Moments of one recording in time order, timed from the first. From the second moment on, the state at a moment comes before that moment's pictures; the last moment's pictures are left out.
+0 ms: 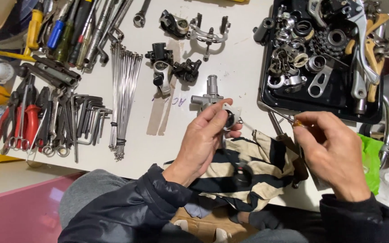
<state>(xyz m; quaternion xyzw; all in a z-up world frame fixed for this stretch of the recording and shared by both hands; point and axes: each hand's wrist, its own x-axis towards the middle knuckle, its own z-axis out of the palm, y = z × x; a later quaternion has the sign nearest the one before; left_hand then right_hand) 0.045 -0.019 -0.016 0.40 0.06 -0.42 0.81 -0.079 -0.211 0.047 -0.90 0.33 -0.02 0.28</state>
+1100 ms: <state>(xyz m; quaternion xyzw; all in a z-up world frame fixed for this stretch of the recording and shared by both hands) 0.056 0.006 -0.008 0.45 0.14 -0.30 0.83 -0.083 -0.205 -0.068 -0.99 0.10 -0.12 -0.01</state>
